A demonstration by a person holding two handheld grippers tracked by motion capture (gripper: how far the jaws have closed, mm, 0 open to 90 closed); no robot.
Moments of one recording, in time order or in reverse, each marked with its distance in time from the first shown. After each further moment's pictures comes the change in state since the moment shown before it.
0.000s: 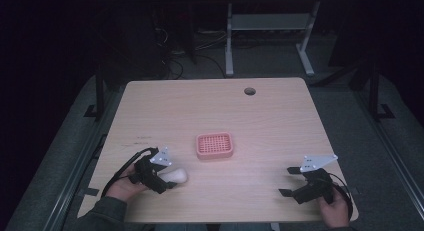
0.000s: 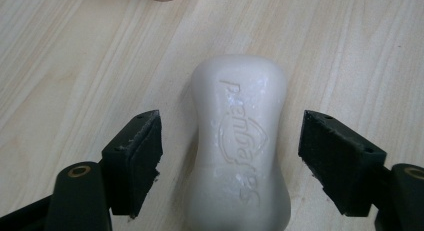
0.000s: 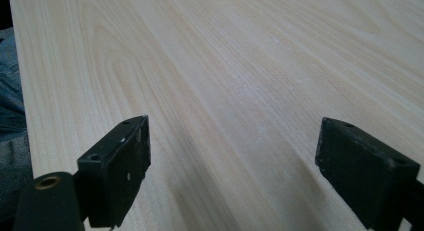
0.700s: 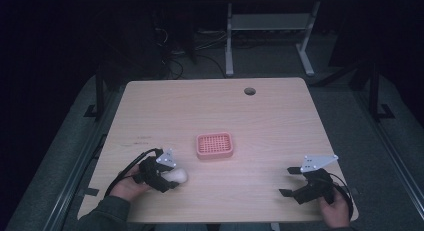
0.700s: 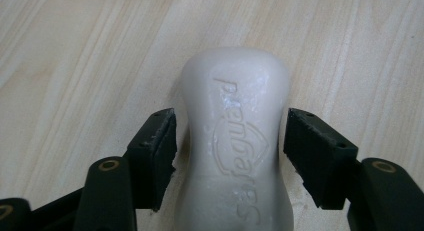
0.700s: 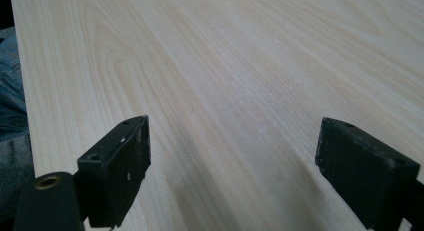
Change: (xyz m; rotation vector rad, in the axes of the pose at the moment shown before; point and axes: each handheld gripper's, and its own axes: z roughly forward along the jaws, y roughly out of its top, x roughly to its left) left arm 0.000 0.003 0.011 0.060 -0.025 -0.001; right arm 0.000 0.000 -0.001 -0.003 -0.001 -0.005
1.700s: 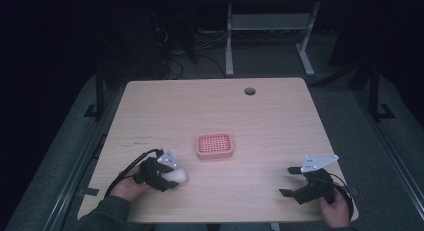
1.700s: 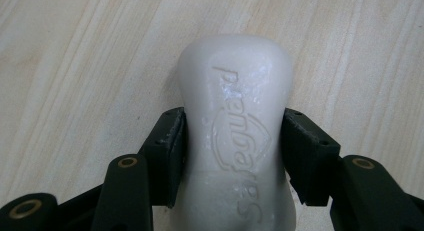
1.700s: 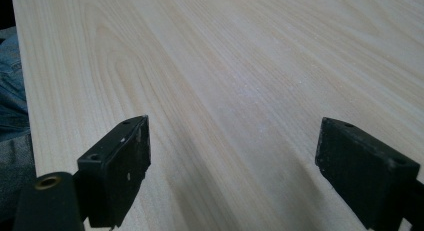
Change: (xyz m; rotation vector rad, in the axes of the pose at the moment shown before) left arm 0.001 -0.002 0.004 0.021 -0.015 -0.015; right arm 0.000 0.000 -0.001 -0.001 0.000 0.000
